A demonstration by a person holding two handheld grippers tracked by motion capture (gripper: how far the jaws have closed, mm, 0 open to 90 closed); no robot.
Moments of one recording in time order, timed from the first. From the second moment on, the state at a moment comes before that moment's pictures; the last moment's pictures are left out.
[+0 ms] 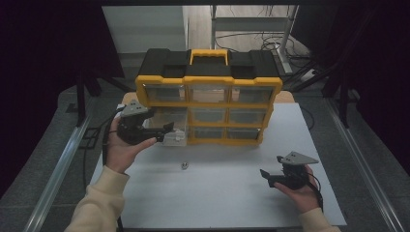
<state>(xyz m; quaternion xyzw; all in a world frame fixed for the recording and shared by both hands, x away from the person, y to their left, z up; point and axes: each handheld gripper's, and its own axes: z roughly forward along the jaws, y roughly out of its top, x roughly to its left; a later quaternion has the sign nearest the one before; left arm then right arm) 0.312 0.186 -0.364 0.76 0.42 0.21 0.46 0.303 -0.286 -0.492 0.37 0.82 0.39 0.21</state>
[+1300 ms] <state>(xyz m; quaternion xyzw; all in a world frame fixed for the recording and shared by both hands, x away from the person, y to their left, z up) 0.268 0.229 -0.432 0.76 0.46 0.21 0.42 0.303 -0.284 -0.491 0.37 0.82 0.39 0.21</state>
